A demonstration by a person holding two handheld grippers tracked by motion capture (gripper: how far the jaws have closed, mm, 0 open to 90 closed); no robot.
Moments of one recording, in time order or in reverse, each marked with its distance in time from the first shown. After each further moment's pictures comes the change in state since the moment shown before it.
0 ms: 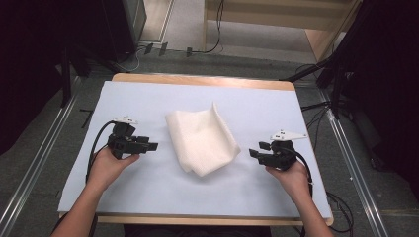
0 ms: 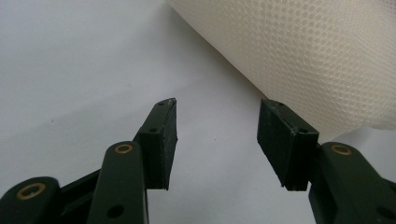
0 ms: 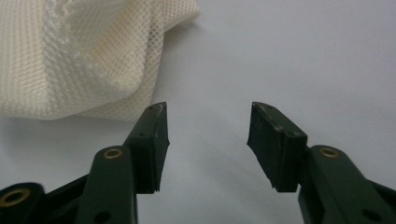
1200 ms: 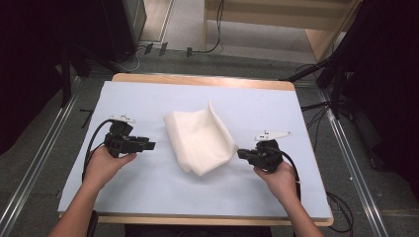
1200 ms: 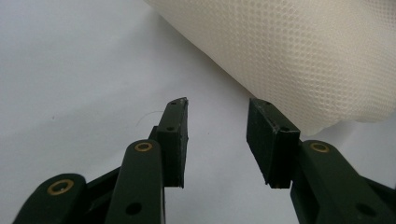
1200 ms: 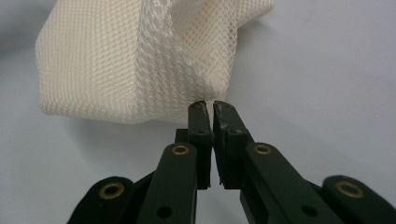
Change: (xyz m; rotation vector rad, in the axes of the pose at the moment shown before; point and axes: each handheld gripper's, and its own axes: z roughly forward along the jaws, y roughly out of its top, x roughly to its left) left arm 0.001 0.002 -0.011 0.013 -0.026 -0.002; right arm 0.038 0.017 0.012 0.057 0.126 -0.001
